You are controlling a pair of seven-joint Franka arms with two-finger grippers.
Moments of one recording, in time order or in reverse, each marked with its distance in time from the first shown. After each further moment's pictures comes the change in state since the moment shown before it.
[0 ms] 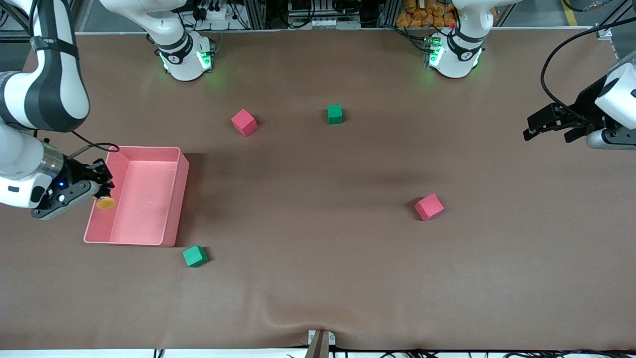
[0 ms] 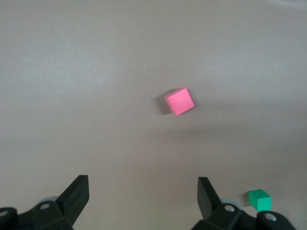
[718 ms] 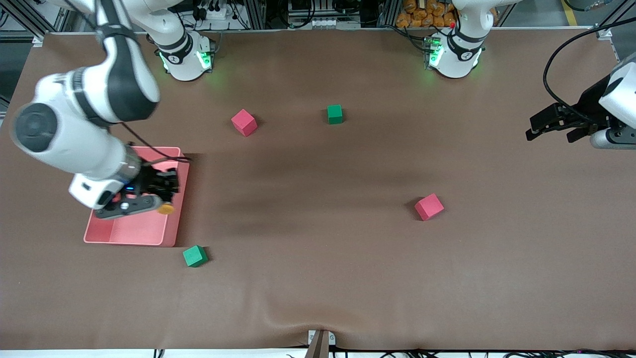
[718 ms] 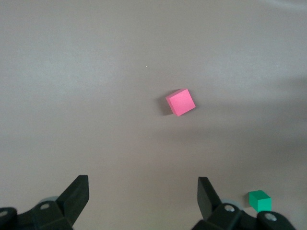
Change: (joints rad) left arm 0.003 0.001 0.003 0.000 0.000 0.000 0.001; right arm 0.272 0.095 0.009 0.124 0.113 0.028 0.664
